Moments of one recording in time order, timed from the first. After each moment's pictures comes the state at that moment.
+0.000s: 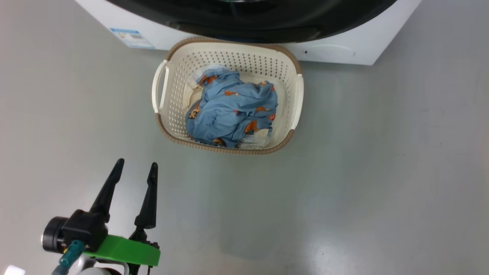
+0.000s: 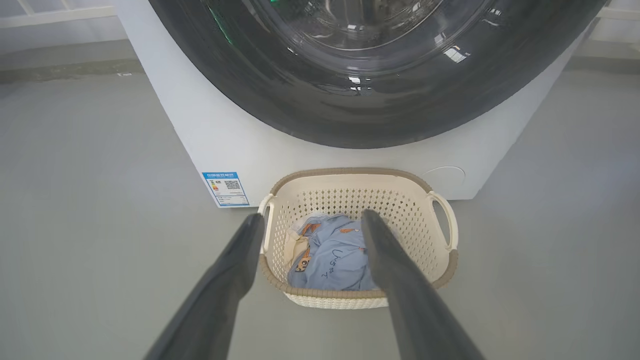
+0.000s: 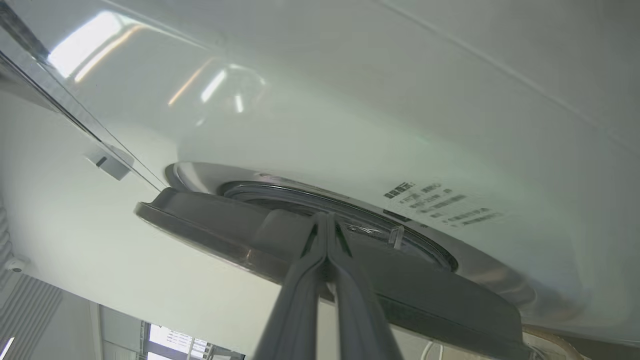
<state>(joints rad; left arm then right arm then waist) -0.13 0.04 -0.06 0.07 -0.13 -0.13 -0.26 -1.02 -0.42 -0.06 0.37 1.56 0.13 0.59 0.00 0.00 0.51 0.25</state>
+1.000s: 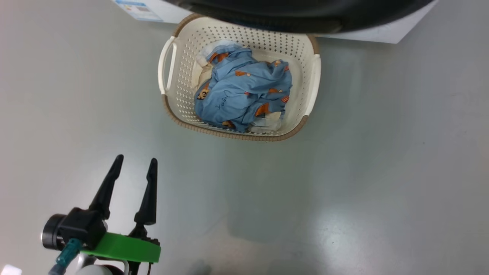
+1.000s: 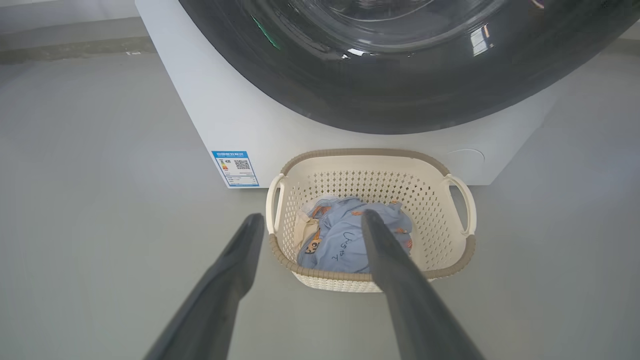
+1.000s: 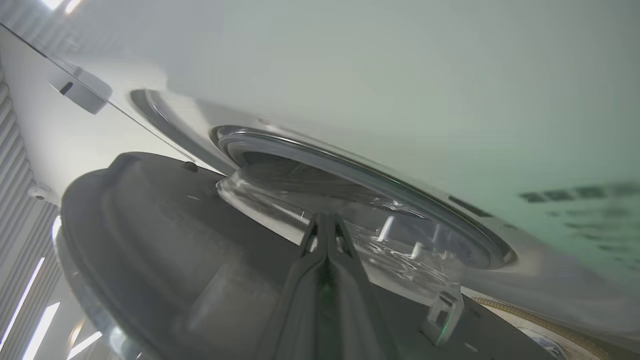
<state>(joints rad) -0.13 0.03 -0.07 0.05 -0.15 -0.12 -0.26 -1.18 -0.42 0.09 0.34 1.54 0.13 0.66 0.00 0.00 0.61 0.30</state>
